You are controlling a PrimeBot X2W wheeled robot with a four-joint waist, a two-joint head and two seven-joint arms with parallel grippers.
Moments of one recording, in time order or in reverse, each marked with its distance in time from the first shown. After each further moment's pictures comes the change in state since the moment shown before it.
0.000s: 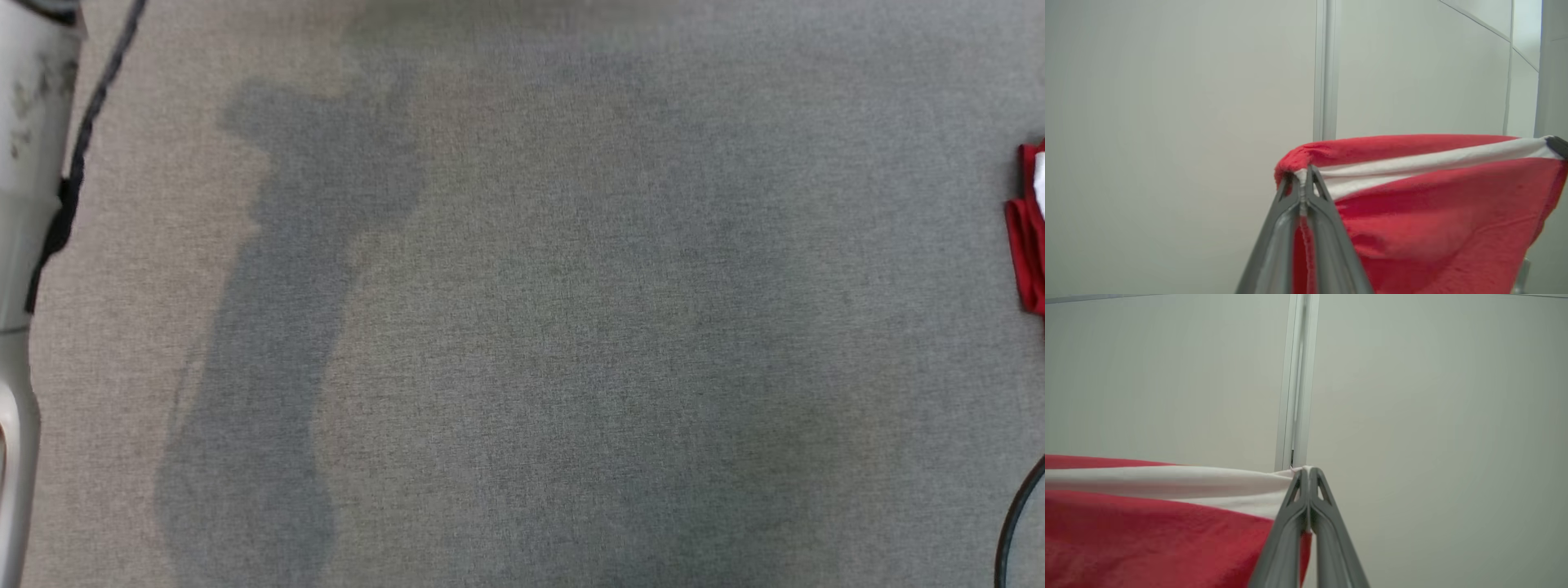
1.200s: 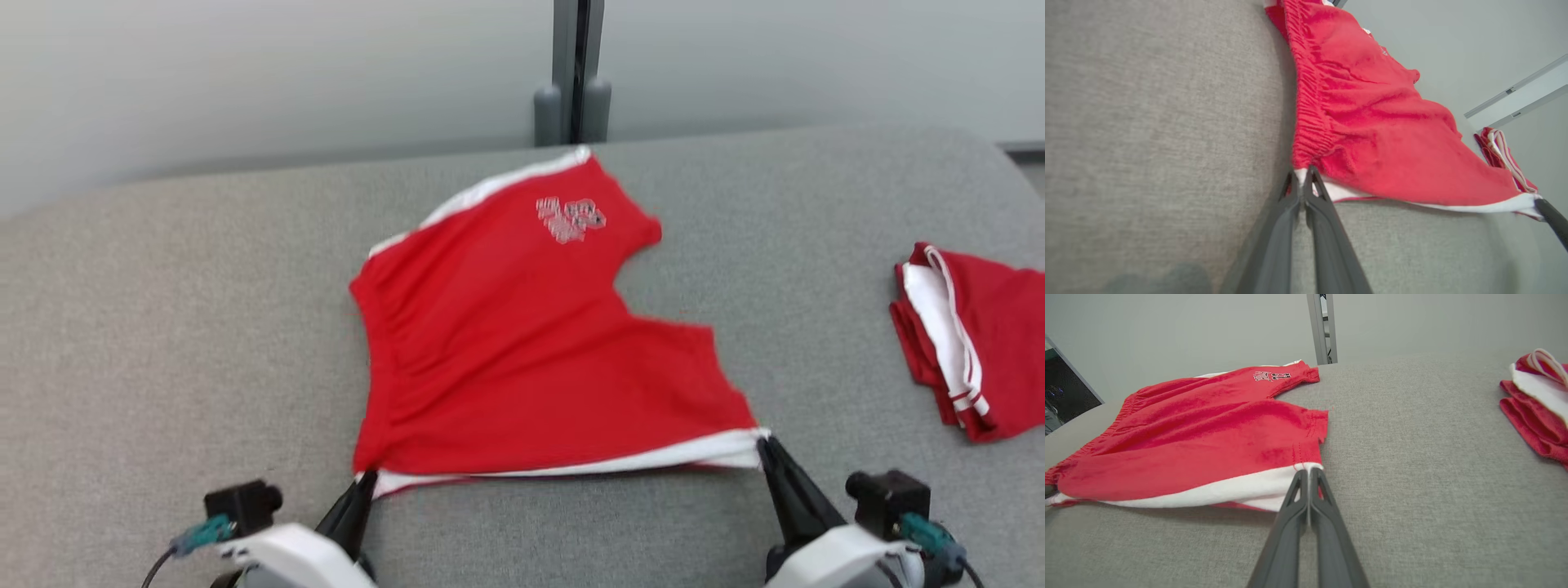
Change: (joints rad) left arm 1.042 -0.059 -0.311 0.152 -0.453 -0.007 -0.100; right arm 1.177 0.061 0.179 -0.037 0.152 0.000 0.000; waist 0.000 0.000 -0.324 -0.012
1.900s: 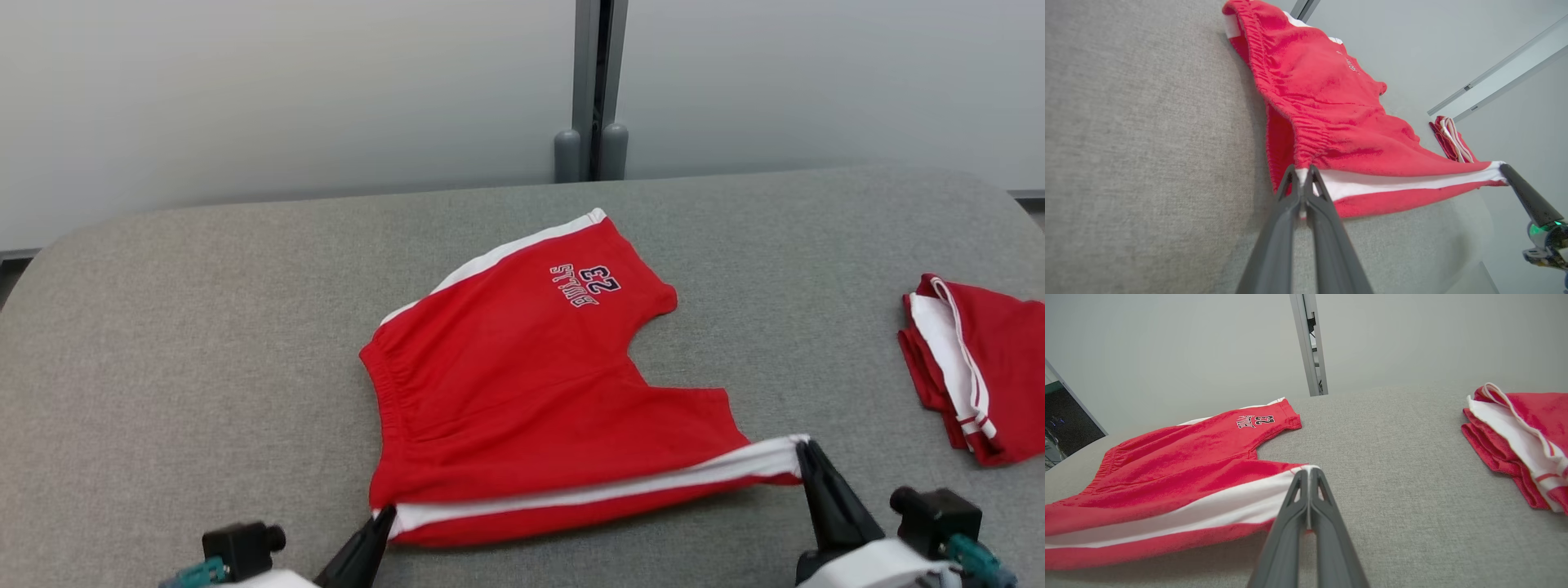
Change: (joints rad) left arm 0.203 0.124 -0.020 -0.258 0.003 -0.001 0.008; right arm 0.141 0.016 -0.092 -0.122 -0.005 0.000 0.000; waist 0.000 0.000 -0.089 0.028
